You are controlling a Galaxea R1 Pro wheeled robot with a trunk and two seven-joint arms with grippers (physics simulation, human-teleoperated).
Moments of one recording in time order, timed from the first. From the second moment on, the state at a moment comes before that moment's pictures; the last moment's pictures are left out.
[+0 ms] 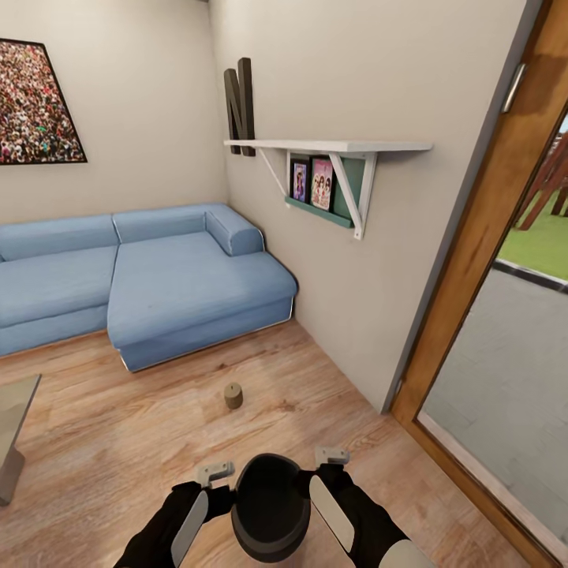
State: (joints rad) left arm -0.42 -0.10 -0.05 -0.70 0.30 0.56 0.23; right arm -0.51 0.17 0.45 -0.71 -0.58 0.54 -0.50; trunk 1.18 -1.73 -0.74
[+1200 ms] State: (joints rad) left arm -0.42 -0.10 -0.05 -0.69 0.30 0.54 0.23; right arm -0.51 0.17 0.45 -0.71 -0.58 0.50 -0.50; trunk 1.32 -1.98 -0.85
